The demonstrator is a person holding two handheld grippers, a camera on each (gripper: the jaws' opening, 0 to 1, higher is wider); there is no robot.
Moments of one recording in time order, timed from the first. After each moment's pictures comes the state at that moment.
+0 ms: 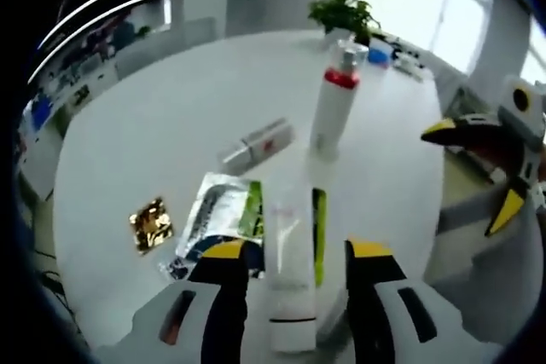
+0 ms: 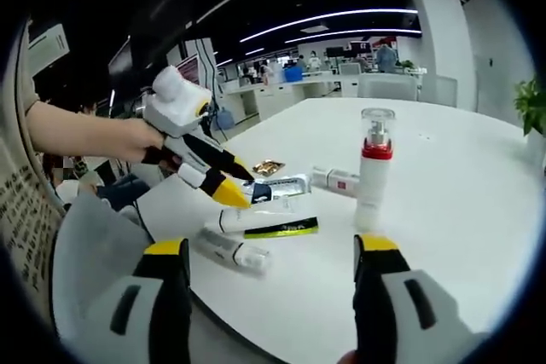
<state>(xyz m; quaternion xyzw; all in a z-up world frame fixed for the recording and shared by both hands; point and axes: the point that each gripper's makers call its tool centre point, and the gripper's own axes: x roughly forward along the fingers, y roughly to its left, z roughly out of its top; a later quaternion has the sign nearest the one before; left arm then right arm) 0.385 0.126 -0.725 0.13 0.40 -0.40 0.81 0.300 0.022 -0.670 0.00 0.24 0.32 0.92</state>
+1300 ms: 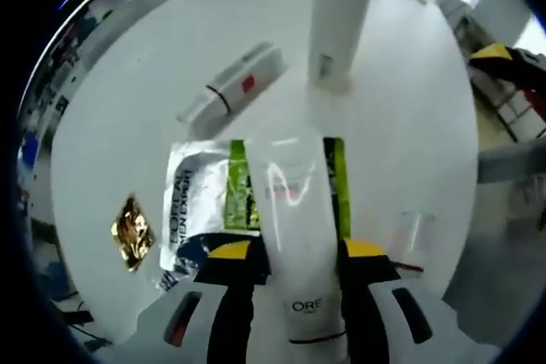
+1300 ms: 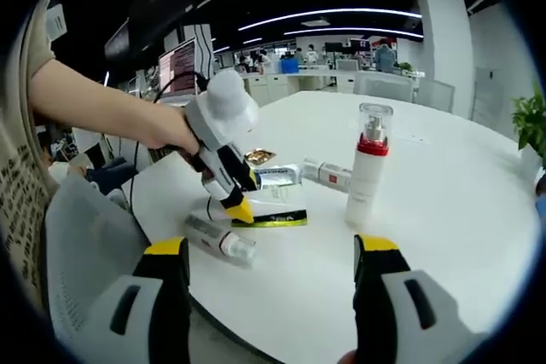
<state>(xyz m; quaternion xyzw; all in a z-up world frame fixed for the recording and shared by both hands) 0.391 0.124 -0.783 0.27 0.49 -0.39 0.73 0.303 0.017 -0.683 -0.04 0.25 0.30 0.92</state>
